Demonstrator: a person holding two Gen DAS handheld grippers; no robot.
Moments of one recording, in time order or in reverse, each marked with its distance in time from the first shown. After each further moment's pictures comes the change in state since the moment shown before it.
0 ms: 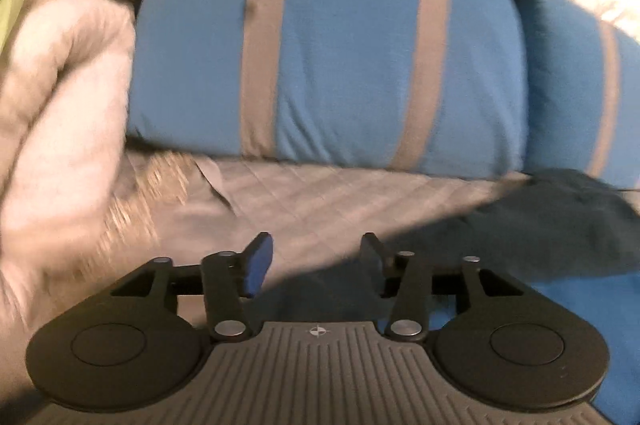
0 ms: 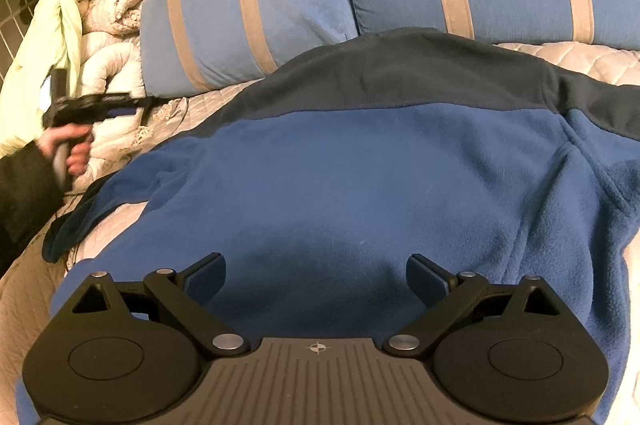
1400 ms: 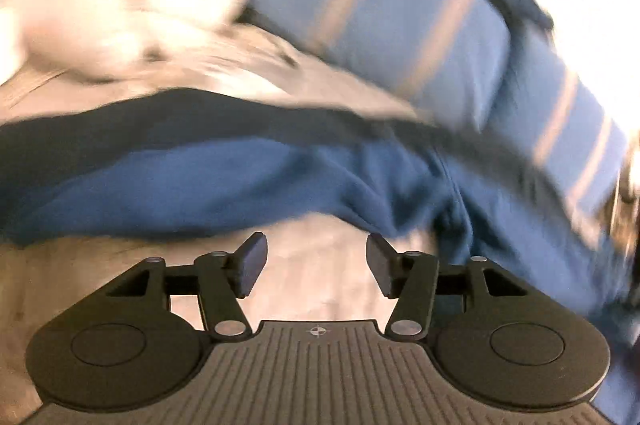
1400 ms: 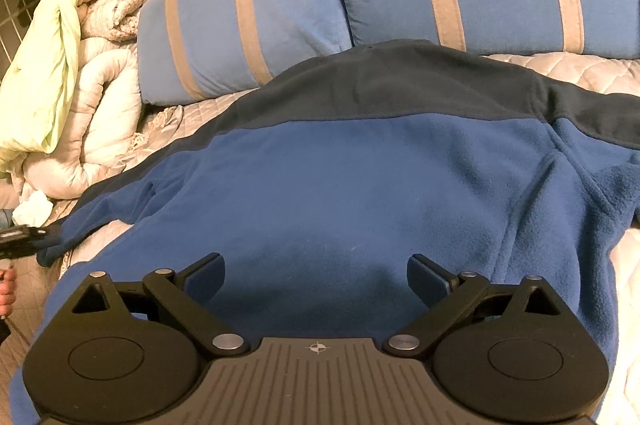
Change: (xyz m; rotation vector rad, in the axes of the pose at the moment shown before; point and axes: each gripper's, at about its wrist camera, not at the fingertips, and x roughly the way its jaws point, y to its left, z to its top) left arm -0.152 0.100 -0.174 -0.405 -0.004 -0.096; right arm -0.007 0.000 -0.001 -0.005 -0.031 -0.021
